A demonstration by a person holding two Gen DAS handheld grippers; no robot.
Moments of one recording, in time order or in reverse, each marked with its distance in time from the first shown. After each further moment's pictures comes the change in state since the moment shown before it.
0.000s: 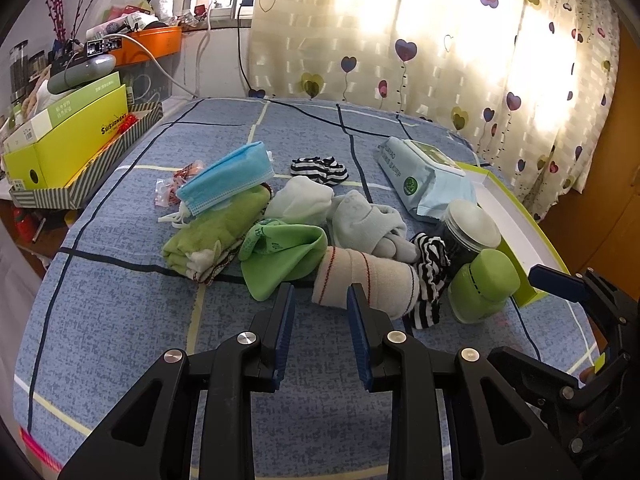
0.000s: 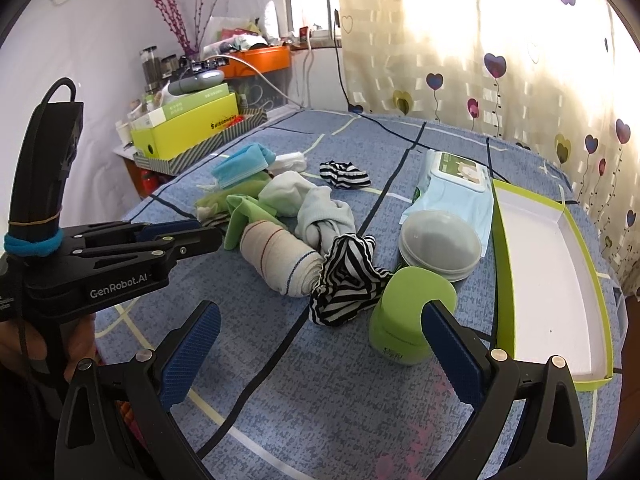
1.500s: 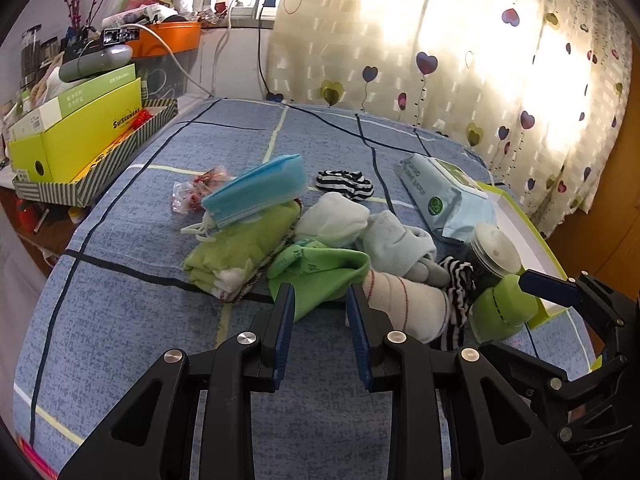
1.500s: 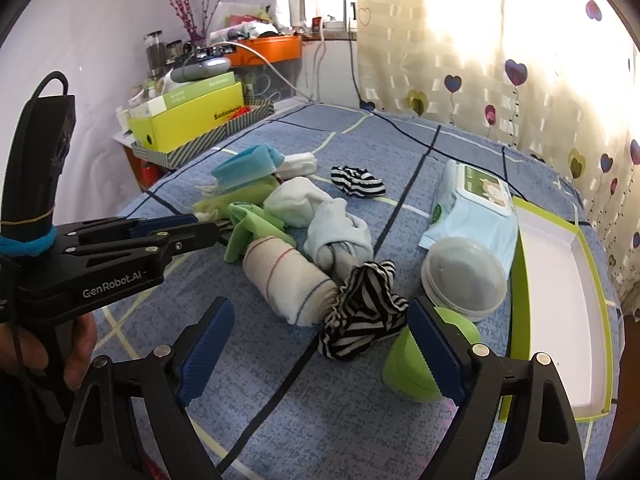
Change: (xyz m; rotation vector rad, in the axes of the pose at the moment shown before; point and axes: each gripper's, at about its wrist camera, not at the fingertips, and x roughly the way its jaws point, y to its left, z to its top) left arm 0.008 0.032 0.013 -0.057 -0.020 0.004; right arm 0.025 0.015 0.027 -0.055 0.036 -0.002
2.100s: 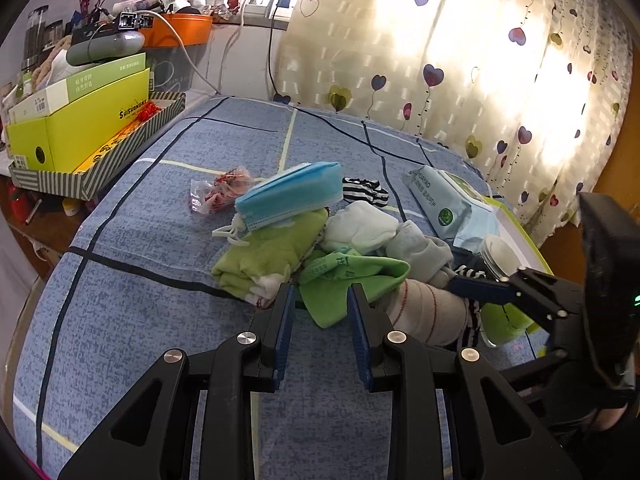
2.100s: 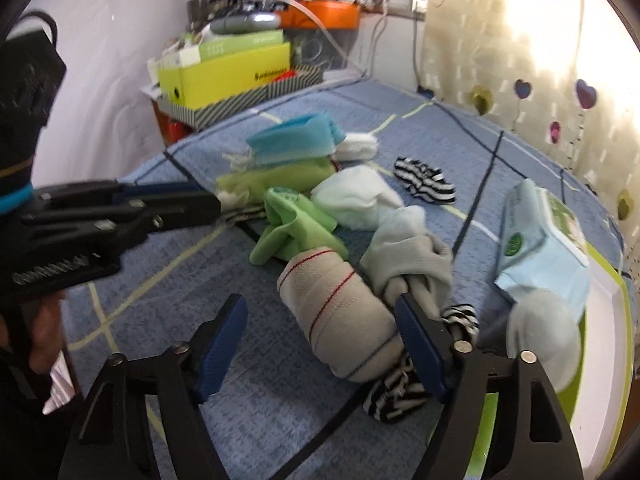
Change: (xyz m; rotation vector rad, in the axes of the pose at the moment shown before) left arm -0.002 0.036 0.003 -0.036 -0.012 -0.054; right arm 0.068 0.033 0.021 -0.169 0.111 0.069
